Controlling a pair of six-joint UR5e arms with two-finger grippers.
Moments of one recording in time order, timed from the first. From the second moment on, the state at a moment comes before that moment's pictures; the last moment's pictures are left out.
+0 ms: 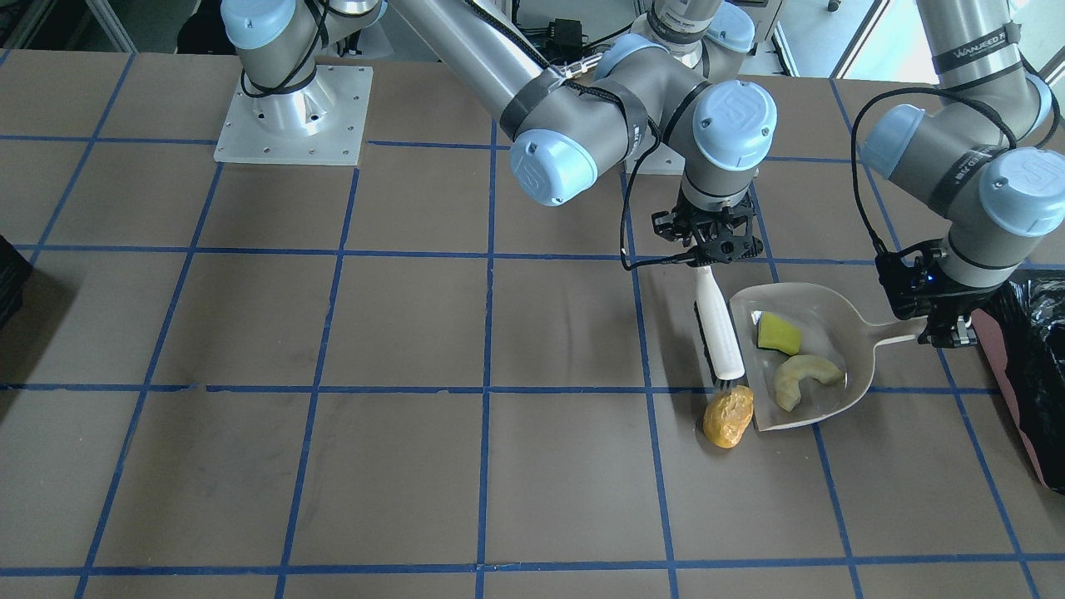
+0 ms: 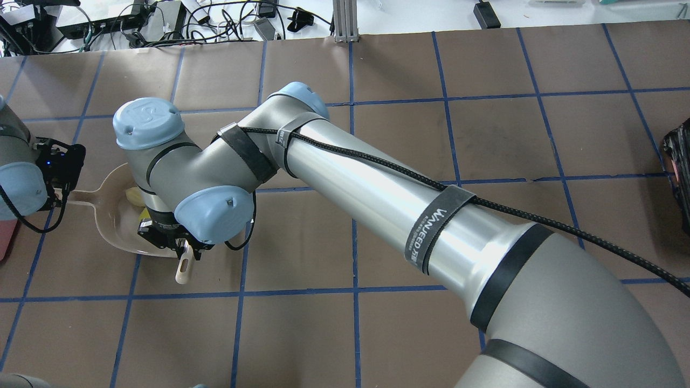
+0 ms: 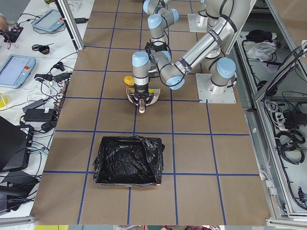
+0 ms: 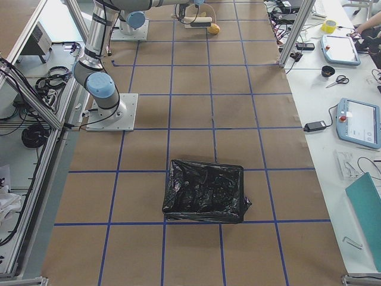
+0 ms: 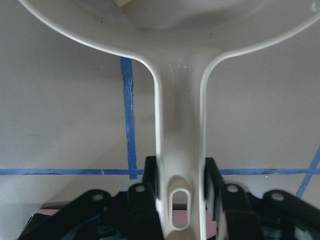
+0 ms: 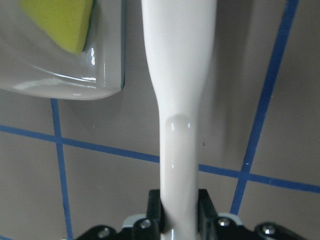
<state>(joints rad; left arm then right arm) -1.03 -1.80 -1.97 -0.79 1.84 2.13 2.35 -0.93 1.21 -1.83 -1.25 0.85</state>
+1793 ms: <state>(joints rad) -1.03 -1.89 -1.91 -0.73 1.84 2.12 2.31 -0.68 0.97 -1.80 -1.25 0.29</state>
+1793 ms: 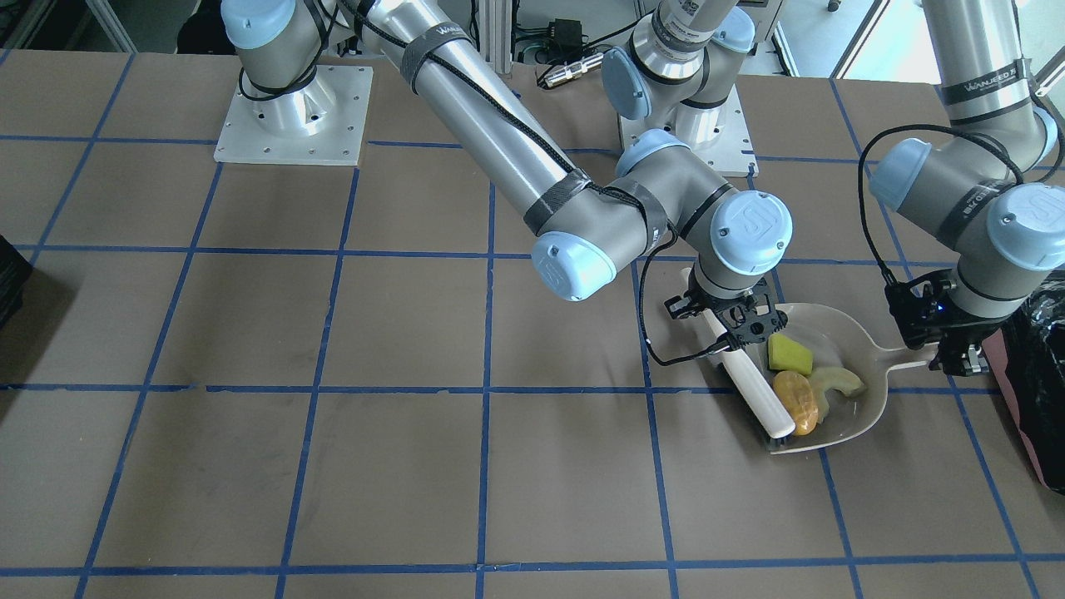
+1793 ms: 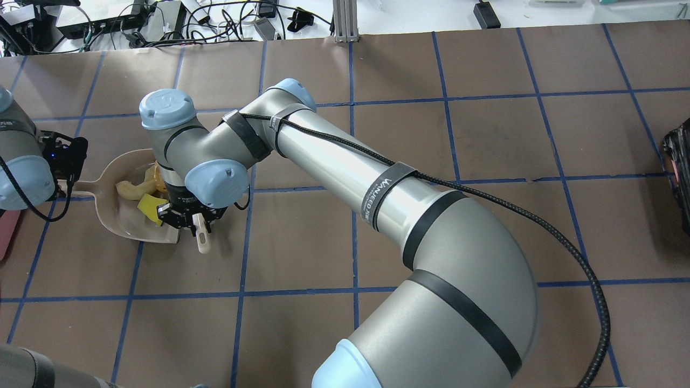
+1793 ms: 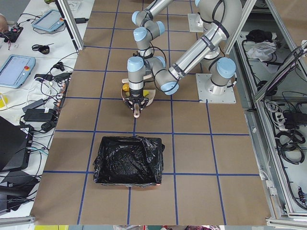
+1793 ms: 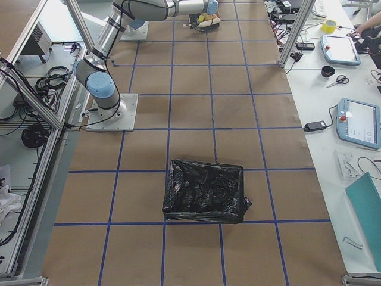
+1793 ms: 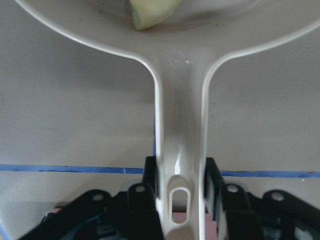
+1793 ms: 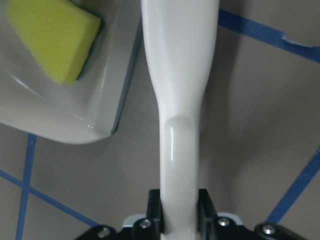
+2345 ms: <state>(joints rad) -1.03 -1.89 -1.91 -0.73 1.83 2.11 2.33 -0.73 1.02 -1.75 -1.24 0.28</state>
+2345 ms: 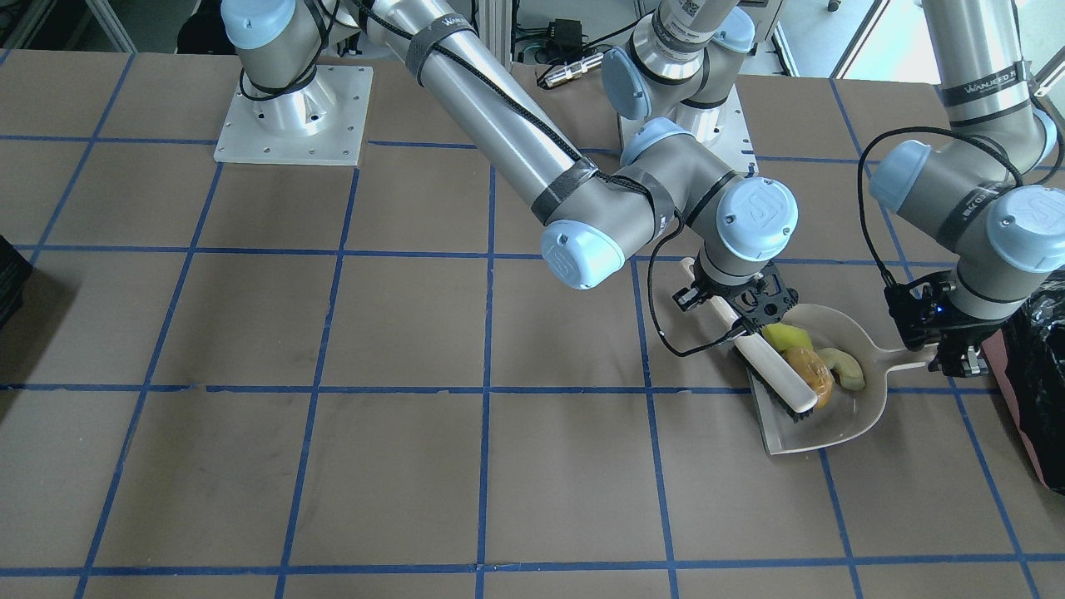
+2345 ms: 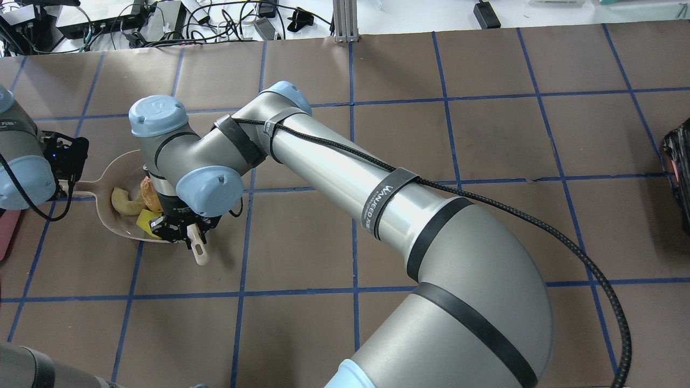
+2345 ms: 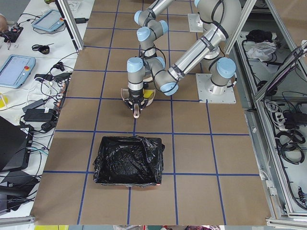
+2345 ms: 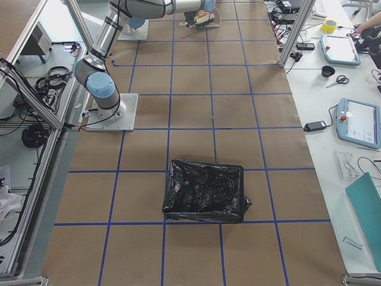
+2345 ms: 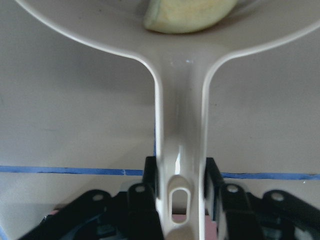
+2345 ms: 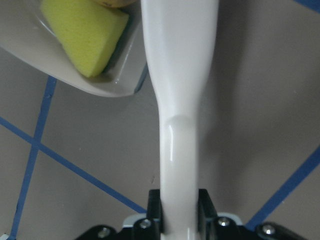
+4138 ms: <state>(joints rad) -1.03 -1.89 -1.91 -0.73 1.83 2.11 2.39 -0.67 1.01 -1.99 -1.28 1.09</state>
